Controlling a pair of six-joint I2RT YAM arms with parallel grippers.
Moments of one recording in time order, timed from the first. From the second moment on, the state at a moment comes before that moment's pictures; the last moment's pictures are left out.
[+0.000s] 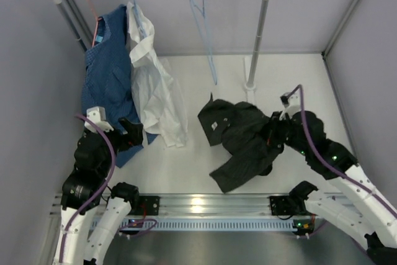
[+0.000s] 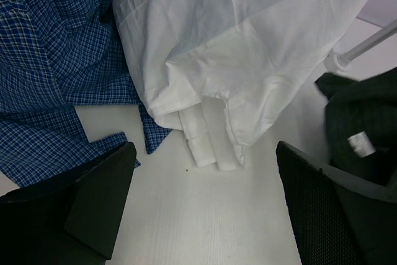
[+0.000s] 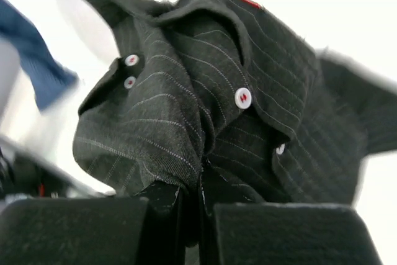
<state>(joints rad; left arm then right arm) -0.23 0.39 0.86 -0.75 -0.14 -0.43 0.60 0.69 0.95 -0.65 0.06 0.44</state>
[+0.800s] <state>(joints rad) -0.23 0.40 0.86 -0.75 -0.18 -0.44 0.99 0.71 0.81 -0.58 0.23 0.50</state>
